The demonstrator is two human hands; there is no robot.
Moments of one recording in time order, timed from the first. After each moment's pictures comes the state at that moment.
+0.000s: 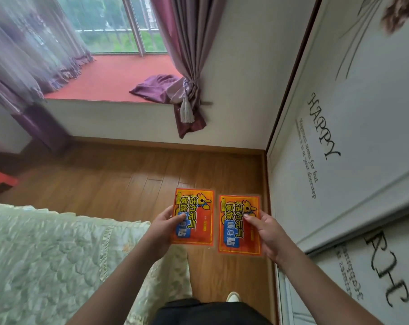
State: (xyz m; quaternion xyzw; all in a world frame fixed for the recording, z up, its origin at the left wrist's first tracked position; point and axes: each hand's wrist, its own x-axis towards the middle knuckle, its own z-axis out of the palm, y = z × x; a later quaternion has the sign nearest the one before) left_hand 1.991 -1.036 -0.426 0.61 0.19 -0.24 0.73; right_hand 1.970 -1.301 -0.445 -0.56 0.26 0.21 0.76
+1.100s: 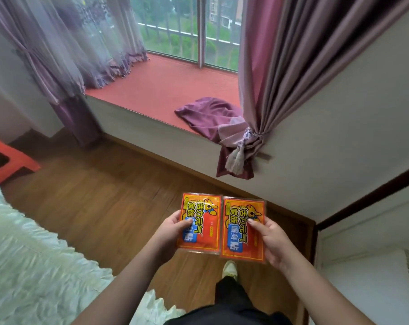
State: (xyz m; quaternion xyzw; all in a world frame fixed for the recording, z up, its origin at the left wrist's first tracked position) left_hand 2.394 -0.904 -0.459 0.56 0.26 -0.17 0.77; right_hand 2.443 -1.161 -0.449 -0.61 0.19 0.29 0.71
